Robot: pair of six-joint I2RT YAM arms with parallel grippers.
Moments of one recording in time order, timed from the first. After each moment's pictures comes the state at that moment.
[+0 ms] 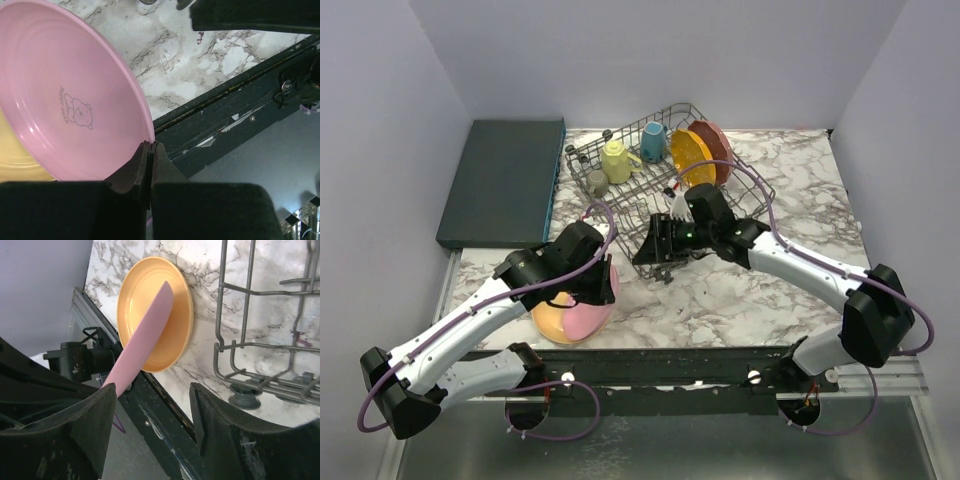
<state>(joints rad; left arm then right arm) -0.81 0.98 0.99 -0.94 0.12 -0.56 0.73 1.44 1.04 -0.23 -0.47 0.64</state>
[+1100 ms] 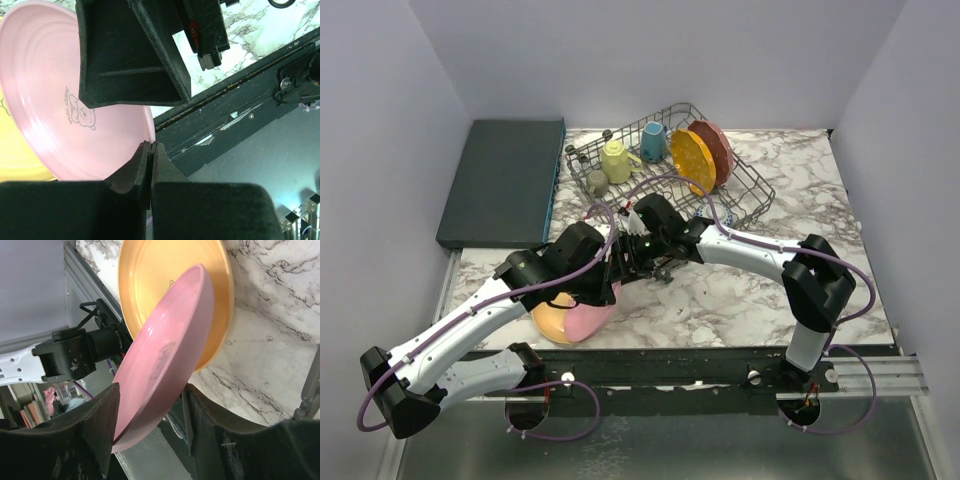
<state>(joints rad) -0.82 0.98 0.99 -0.94 0.13 -0.56 0.88 1.79 1.27 -0.26 -0.57 0.72</state>
